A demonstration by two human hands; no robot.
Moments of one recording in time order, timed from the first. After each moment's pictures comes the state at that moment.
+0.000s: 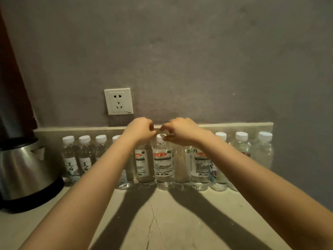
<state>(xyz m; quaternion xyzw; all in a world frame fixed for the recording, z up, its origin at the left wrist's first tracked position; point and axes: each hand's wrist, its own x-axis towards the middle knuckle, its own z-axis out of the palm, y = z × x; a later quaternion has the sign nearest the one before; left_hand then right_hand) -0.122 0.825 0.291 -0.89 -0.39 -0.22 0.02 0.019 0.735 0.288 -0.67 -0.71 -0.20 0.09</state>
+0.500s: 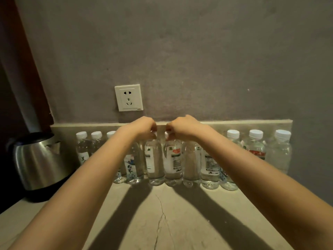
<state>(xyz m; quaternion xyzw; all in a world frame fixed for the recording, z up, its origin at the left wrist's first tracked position) -0.140 0.840 0.299 -0.92 -0.38 -0.07 0.04 0.007 0.763 0.291 -0.68 -0.71 -0.16 0.01</state>
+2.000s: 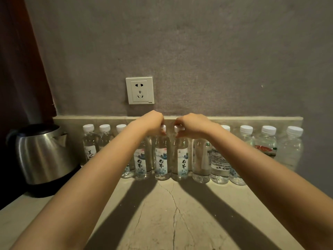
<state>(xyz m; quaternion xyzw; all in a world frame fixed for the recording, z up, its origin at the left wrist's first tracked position) -0.150 0.862 0.289 -0.93 -0.35 -0.09 0.08 -0.011 0.766 0.283 -0.72 -0.68 -0.13 0.05</state>
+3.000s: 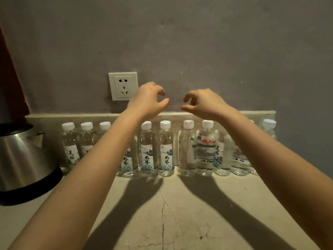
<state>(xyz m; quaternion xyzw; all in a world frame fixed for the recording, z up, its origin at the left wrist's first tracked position) -0.148 0.808 0.322 -0.89 -0.26 -0.37 0.01 0.014 0.706 0.319 -0.76 -0.59 -0.16 0.23</state>
